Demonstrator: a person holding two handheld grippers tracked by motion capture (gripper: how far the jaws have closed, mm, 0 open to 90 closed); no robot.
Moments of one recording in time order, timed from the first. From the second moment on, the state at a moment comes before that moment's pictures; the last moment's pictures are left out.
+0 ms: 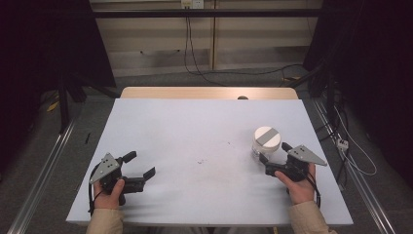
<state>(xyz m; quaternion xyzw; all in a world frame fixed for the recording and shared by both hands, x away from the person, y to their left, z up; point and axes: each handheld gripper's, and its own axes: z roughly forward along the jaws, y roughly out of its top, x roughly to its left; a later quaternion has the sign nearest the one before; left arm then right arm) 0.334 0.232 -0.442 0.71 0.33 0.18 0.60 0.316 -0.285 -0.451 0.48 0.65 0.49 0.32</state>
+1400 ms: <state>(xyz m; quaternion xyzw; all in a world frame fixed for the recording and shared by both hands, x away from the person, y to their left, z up) 0.337 0.229 -0.442 0.71 0.32 0.17 0.60 0.350 -0.264 -0.455 0.48 0.67 0.47 0.32</state>
